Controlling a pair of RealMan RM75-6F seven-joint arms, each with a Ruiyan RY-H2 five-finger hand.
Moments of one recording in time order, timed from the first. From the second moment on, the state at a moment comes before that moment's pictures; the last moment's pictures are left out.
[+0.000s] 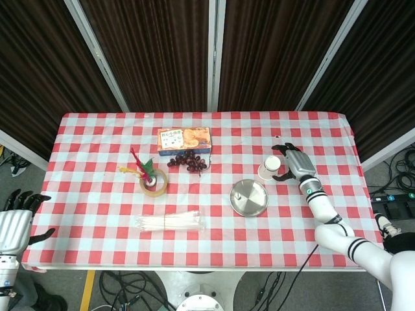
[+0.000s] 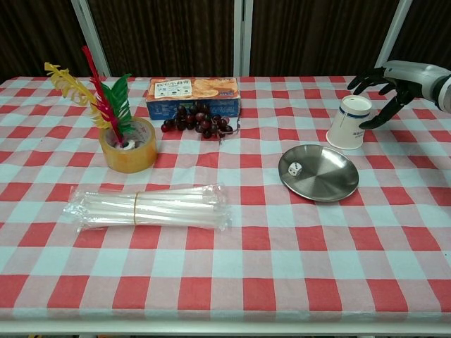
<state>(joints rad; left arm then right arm) -0.09 -1.16 -0.04 -1.57 1.46 1.46 0.10 0.76 -1.57 0.27 -0.98 -1.09 0.61 0.22</state>
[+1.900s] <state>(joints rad) -0.09 -1.16 -0.03 -1.56 1.45 1.44 0.05 0.75 -1.53 0.13 -1.23 -1.39 0.75 0.35</state>
